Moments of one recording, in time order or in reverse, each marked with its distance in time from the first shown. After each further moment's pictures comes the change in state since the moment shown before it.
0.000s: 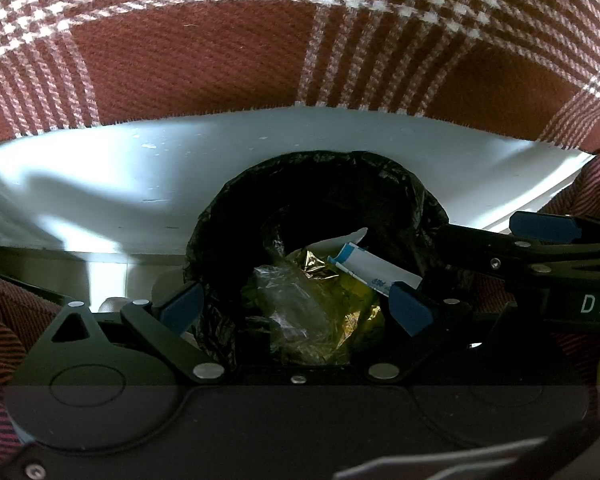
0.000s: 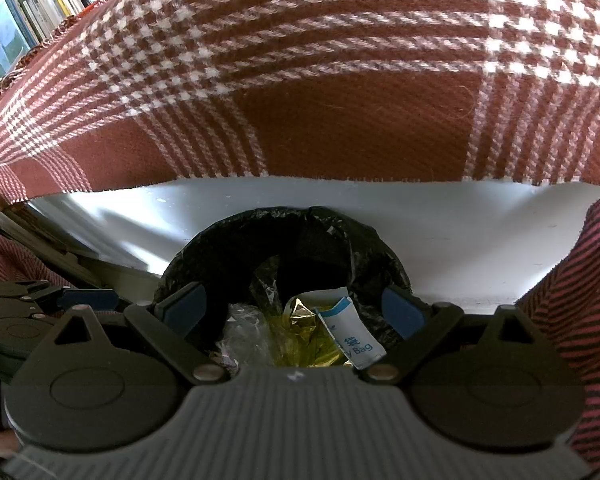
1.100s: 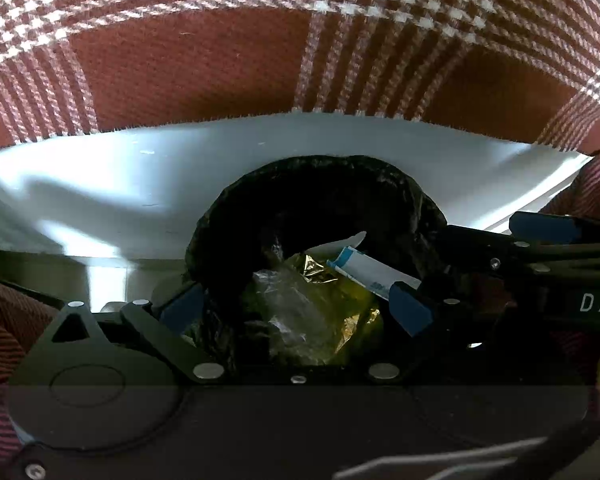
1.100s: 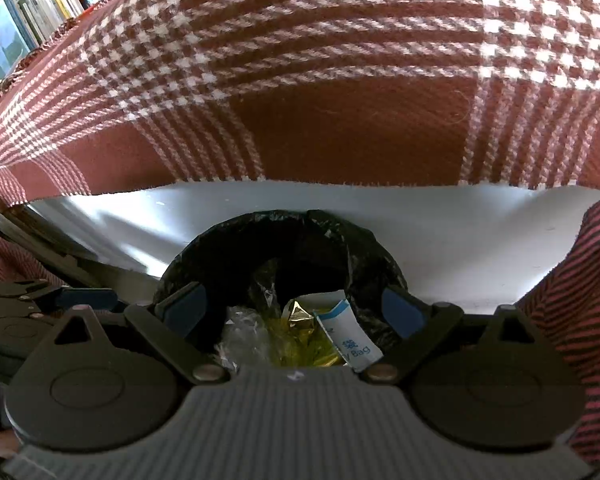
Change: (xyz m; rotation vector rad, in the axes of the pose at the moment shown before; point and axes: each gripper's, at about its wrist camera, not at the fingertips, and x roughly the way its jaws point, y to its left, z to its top) left arm -0.002 -0.001 0.001 0.006 -0.008 0.002; right arm -0.001 0.000 0.000 -0.001 -0.002 -0.001
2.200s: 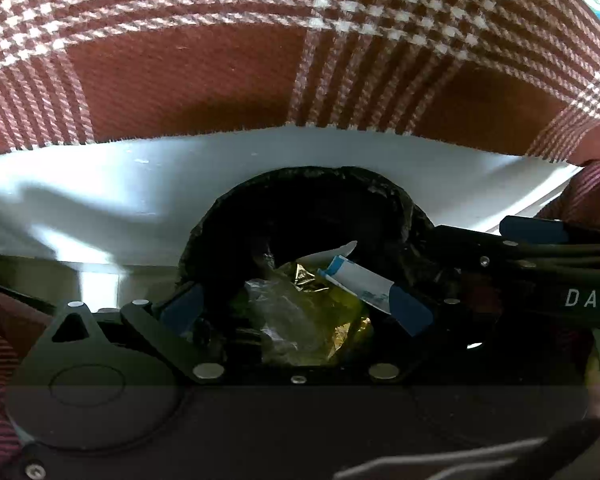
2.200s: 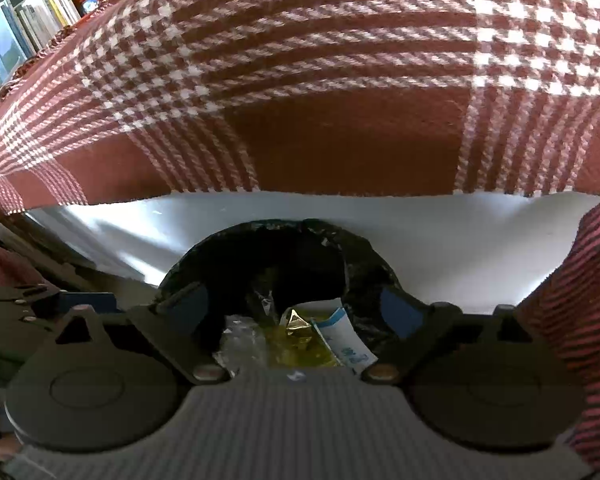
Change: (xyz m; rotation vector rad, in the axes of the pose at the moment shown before) left arm -0.010 0.001 0.004 -0.007 -0.025 -0.026; right arm -0.010 -0.002 0.003 0.015 -0.024 -0.008
